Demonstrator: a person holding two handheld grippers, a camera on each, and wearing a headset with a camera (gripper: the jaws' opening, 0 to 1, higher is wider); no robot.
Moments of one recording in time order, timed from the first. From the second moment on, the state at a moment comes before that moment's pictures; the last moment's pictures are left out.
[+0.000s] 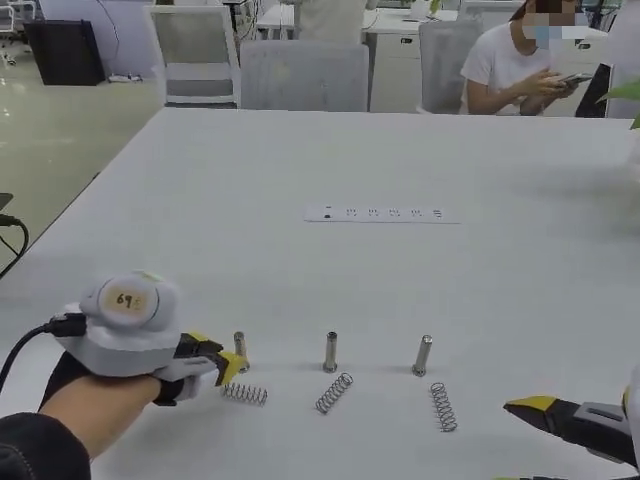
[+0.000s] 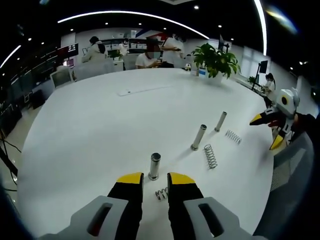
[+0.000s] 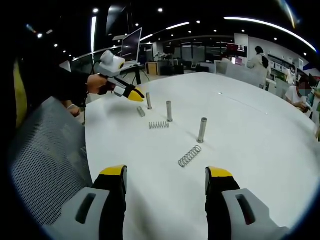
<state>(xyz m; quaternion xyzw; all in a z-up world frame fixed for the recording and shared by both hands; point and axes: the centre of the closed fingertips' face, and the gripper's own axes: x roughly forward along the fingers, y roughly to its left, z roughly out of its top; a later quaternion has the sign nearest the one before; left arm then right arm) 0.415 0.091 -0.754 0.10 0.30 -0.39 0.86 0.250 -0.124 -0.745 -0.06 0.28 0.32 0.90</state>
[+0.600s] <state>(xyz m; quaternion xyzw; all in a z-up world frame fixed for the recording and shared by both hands) 0.400 0.087 -0.777 0.13 0.33 -0.44 0.83 0.249 -0.125 -0.748 -0.06 0.29 0.31 0.90</state>
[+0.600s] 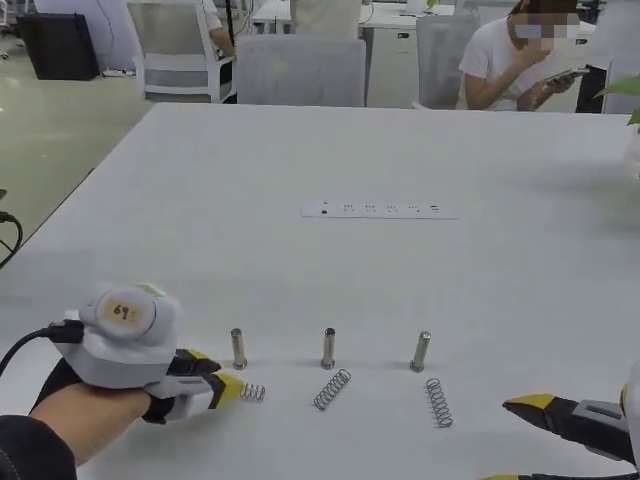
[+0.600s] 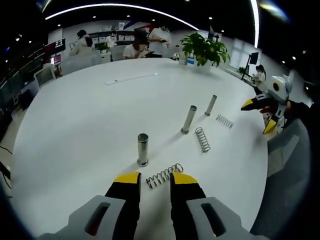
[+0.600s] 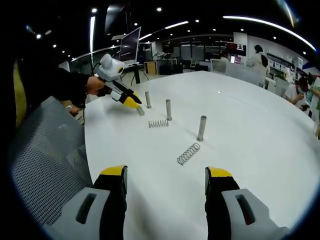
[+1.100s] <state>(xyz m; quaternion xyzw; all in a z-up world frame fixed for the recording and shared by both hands) 0.395 0.084 -0.787 0.14 0.34 -0.45 0.81 0.248 -0.127 -0.751 -0.05 0.29 0.31 0.90</state>
